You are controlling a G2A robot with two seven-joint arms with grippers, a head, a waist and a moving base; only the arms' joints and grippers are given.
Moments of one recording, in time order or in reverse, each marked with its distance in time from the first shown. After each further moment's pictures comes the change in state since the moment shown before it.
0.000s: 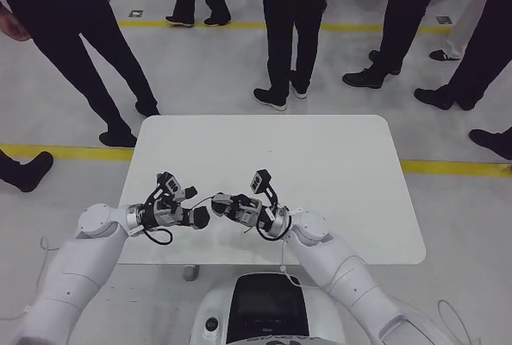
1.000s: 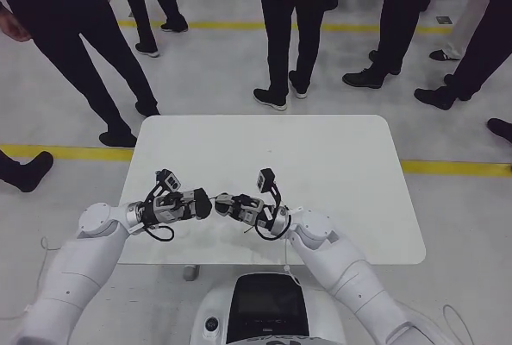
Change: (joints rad) left arm -0.009 -0.002 0.004 0.002 -0.035 -0.005 0.011; right arm -0.032 0.034 0.028 -0.106 -0.156 0.115 -0.092
